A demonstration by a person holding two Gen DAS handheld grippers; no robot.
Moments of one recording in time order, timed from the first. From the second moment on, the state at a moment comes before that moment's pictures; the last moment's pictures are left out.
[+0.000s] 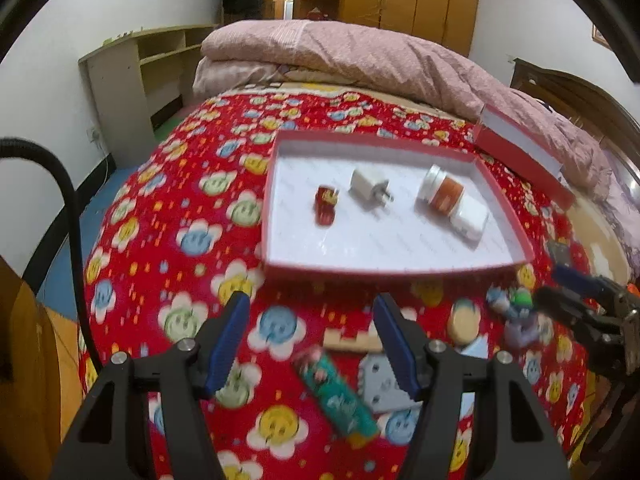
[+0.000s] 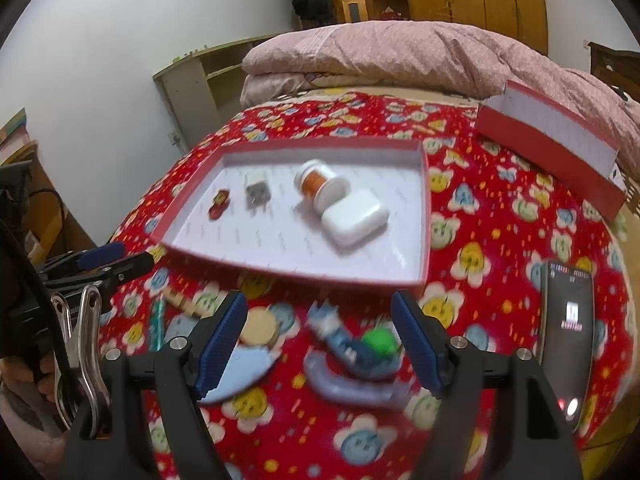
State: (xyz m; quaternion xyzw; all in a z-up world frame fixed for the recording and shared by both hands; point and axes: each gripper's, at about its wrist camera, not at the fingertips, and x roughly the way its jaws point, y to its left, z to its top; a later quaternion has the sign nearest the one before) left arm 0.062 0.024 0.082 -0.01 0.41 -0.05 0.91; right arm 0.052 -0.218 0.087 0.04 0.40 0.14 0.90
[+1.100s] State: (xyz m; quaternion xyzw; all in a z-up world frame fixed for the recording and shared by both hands) left arm 0.022 0.040 0.029 0.00 0.46 -0.01 0.89; right arm -0.018 -0.172 0.043 0.01 0.42 0.22 0.88
